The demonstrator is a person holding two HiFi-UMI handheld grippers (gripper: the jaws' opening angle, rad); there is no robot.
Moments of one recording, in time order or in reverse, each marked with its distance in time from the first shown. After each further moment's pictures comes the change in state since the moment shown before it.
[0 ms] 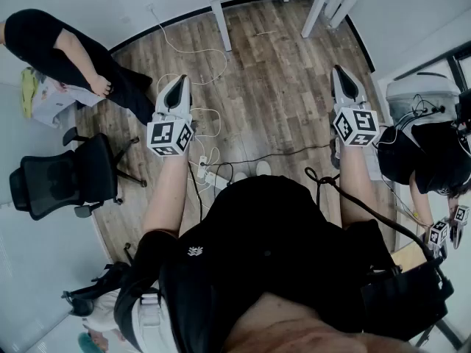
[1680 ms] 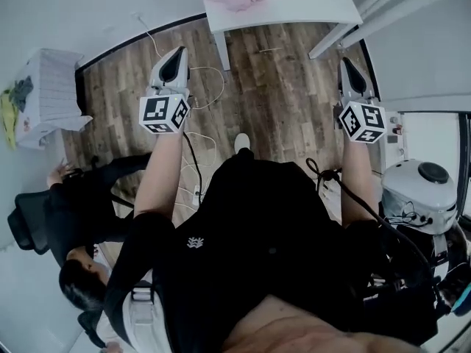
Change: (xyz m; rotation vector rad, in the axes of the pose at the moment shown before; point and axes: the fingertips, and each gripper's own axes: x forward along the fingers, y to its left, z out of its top) left arm 0.360 0.183 0.005 -0.013 -0.029 -0.026; right arm 0.358 -0.111 0.016 -0.003 0.065 -0.007
